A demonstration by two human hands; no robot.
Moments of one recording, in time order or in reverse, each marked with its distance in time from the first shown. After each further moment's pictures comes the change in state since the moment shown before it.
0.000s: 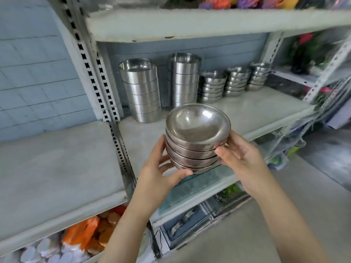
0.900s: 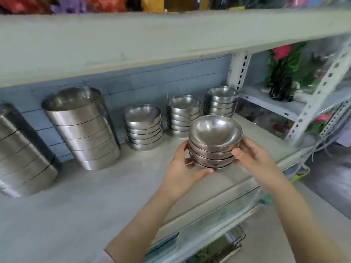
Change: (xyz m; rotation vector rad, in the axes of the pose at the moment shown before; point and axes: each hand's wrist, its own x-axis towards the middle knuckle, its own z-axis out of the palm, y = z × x) left_hand 0.325 -0.049 0.332 -0.007 -0.085 -0.130; right_hand 0.231 0.161 -0.358 0.090 0.035 0.085
